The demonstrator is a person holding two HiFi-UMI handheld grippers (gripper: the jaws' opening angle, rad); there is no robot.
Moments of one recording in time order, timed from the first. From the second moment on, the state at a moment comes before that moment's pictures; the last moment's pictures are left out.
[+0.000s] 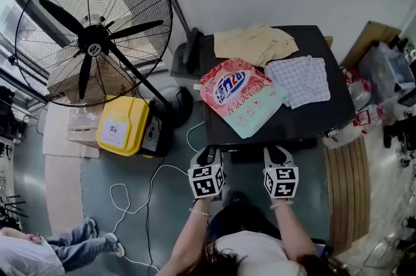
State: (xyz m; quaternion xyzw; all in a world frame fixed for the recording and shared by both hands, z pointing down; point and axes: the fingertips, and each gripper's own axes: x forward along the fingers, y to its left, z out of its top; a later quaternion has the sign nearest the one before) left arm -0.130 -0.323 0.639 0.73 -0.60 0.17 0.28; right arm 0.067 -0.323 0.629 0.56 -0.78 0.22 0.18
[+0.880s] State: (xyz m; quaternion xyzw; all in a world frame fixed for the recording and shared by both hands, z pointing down) left arm -0.130 -0.319 0.637 0.73 -0.59 0.17 0.28; right arm 0.067 -0.322 0.629 0.54 -0.79 0.24 0.17
